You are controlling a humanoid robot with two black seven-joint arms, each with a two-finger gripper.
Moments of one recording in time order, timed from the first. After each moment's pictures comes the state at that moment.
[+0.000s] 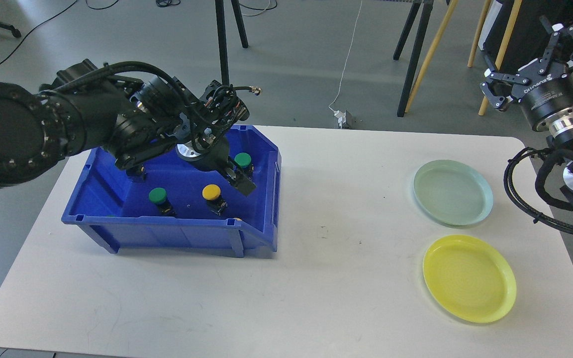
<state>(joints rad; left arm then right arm) -1.54 0.04 0.93 -0.68 1.04 -0.45 -0.49 0.75 -0.51 0.80 0.70 0.11 0.49 0.31</state>
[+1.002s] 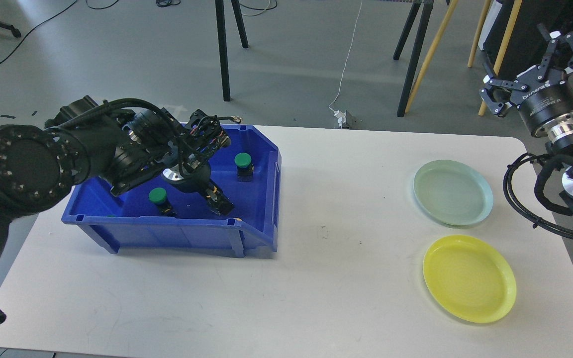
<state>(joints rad) -1.39 0.04 0.93 -0.56 1.12 -0.46 -0.49 0.73 -0.50 0.80 0.70 0.11 0.49 0.31</state>
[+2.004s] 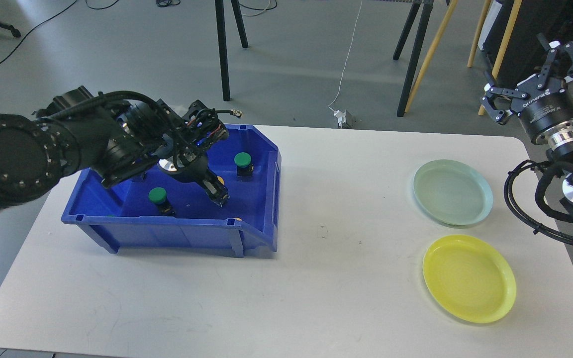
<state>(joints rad) -1.52 0.16 0.87 -0.70 1.19 -0.40 -0.49 0.70 -0.51 0.81 0.70 0.11 0.49 0.31</state>
